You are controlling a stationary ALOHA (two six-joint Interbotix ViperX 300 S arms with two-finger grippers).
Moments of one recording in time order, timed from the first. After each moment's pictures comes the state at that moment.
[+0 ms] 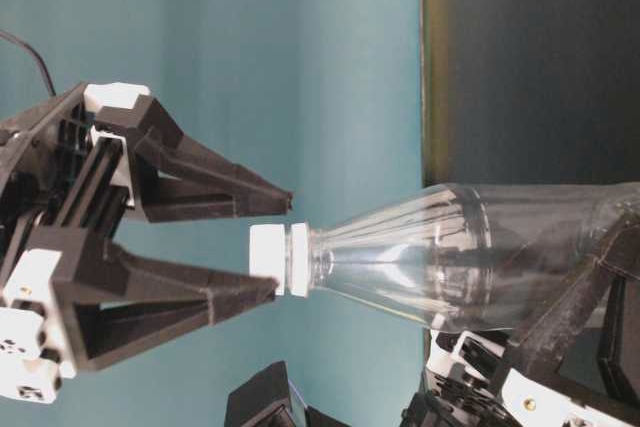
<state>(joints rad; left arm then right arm) -0.06 0.24 0.88 0.04 -0.76 -0.08 0.06 0.34 -0.39 0.13 1.39 0.75</state>
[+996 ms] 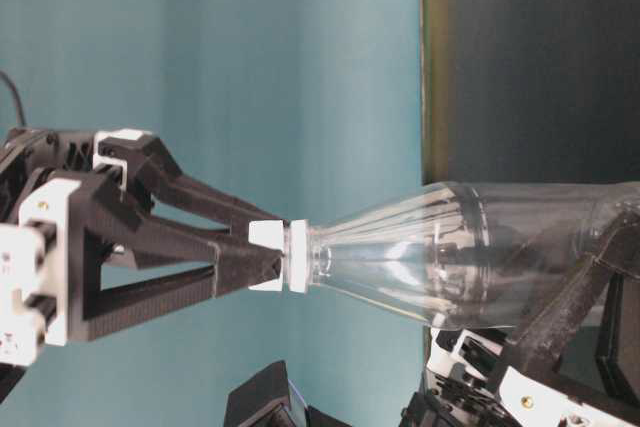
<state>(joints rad) -0.06 0.24 0.88 0.04 -0.76 -0.08 0.06 0.34 -0.39 0.13 1.39 0.23</state>
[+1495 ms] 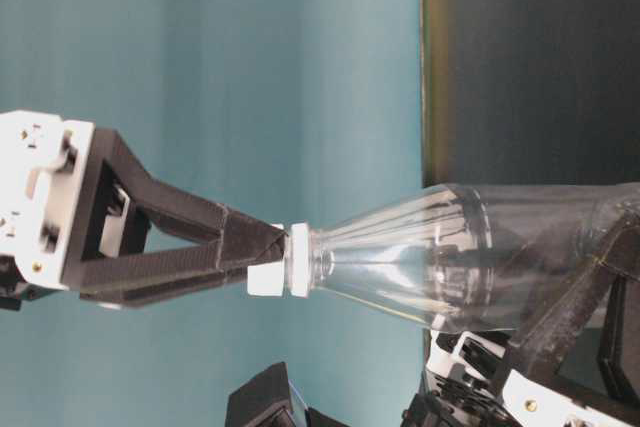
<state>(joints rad) -0.06 0.24 0.88 0.04 -0.76 -0.08 0.06 0.34 -0.39 0.13 1.38 -0.32</state>
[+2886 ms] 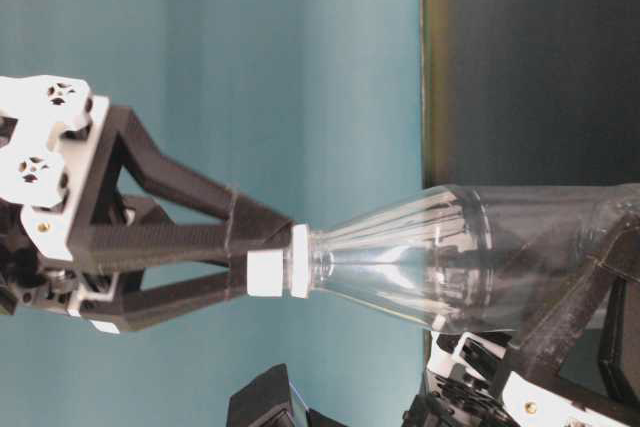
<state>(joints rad) -0.06 0.24 0.88 0.04 -0.75 -0.08 0.07 0.34 -0.38 0.12 1.37 -0.48</state>
